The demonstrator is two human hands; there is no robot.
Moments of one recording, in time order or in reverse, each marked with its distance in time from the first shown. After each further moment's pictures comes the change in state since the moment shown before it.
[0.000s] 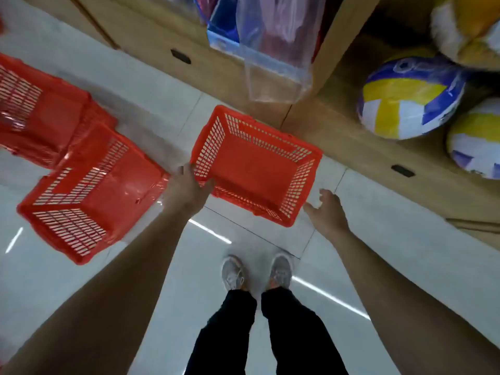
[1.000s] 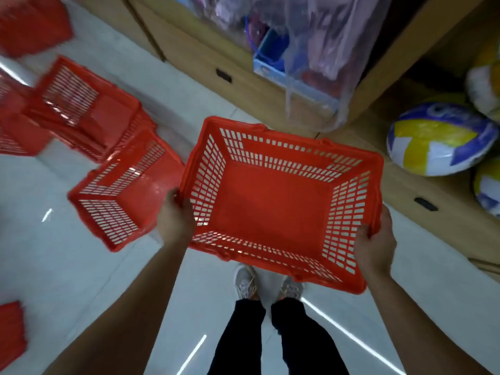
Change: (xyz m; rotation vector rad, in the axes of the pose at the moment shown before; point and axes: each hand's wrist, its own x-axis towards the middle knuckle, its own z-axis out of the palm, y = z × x) left_hand -0.049 -0.061 -0.041 -0.378 0.405 -0.334; right_hand -0.051 -0.018 -0.038 0.244 0.386 -0.180
